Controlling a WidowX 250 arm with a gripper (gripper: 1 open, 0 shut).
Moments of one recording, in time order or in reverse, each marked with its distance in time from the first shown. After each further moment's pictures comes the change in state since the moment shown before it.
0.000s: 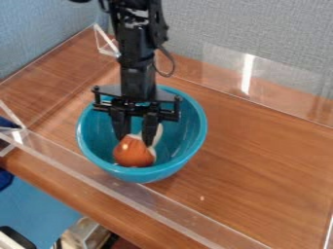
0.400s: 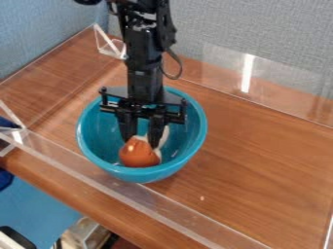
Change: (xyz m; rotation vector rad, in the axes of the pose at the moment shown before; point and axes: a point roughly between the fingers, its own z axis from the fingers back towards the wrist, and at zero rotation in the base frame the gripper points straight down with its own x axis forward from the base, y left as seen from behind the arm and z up) arm 0.002 -0.005 -0.004 0.001 -0.005 -0.041
